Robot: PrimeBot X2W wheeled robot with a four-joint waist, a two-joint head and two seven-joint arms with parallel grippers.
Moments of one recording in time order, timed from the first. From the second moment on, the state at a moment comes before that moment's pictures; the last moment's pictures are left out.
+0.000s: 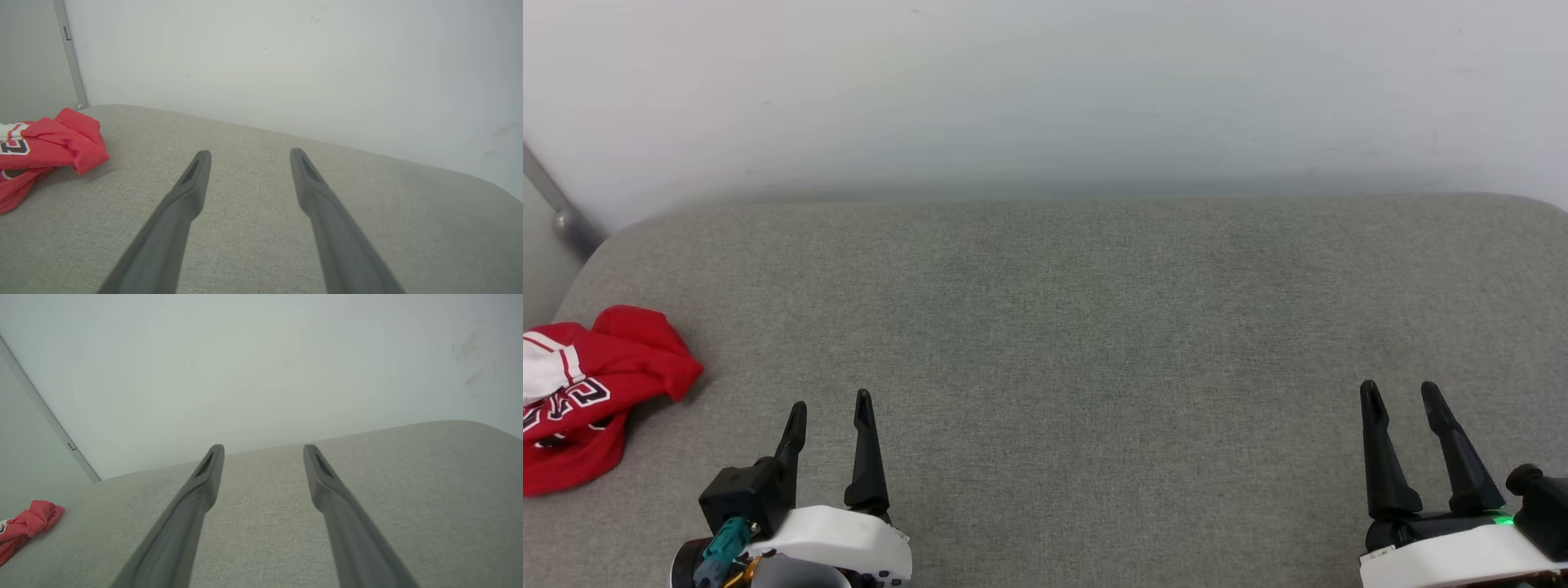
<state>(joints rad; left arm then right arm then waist) 0.00 0.18 -0.22 0.01 -0.44 0.24 -0.16 0.09 -0.05 -0.03 -0.05 0.32 0.13 -0.16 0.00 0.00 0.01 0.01</state>
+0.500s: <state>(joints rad) 0.04 0.16 -0.21 0.01 -0.33 0.21 -0.20 0.11 -0.05 -0.02 -0.08 0.22 0.13 -0.20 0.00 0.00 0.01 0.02</state>
